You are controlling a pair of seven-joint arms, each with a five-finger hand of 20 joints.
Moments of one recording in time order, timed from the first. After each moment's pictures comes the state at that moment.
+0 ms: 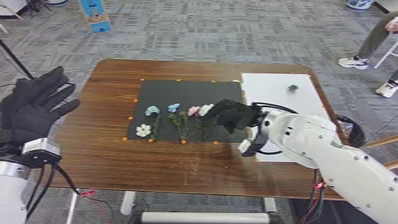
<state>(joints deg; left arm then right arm) 132.1 -52.3 -115.5 -126.3 35.0 4.5 9.0 -67.2 -44.1 47.9 -107.3 -92.0 -17.3 12.8</state>
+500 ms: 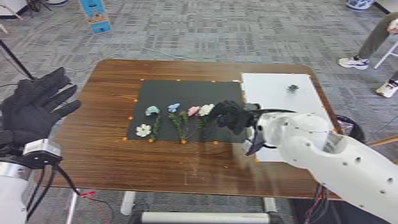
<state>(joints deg) 132.4 -52.2 -115.4 -126.4 35.0 4.4 8.8 -60.6 -42.0 39.4 -108.3 -108.1 -18.2 11.9</state>
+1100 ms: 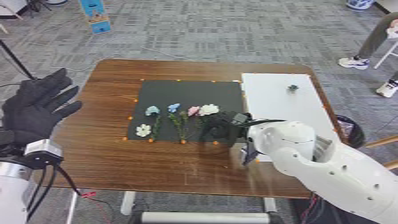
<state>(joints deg) 132.4 -52.0 -115.2 -126.3 34.9 4.3 8.6 -58.4 -42.9 32.9 -107.7 -113.6 -19.4 12.9</state>
